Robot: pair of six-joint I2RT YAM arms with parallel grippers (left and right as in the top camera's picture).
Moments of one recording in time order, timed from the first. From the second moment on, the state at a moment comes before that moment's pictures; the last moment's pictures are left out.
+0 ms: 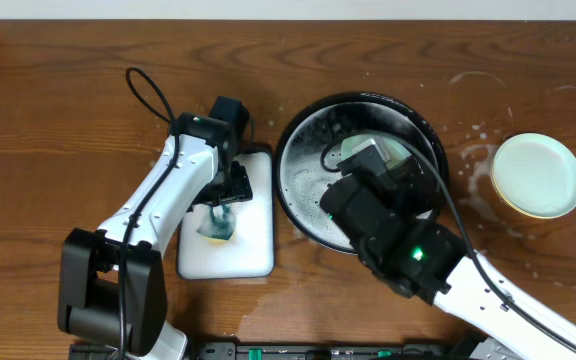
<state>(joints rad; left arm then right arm) -0.29 1.72 1.25 -1.16 -0.13 -0.55 0.90 1.25 1.03 -0.75 1.09 -0.09</state>
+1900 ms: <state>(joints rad) -0.29 1.72 1.25 -1.16 -0.13 -0.55 0.97 1.25 1.03 -0.75 1.23 -0.11</state>
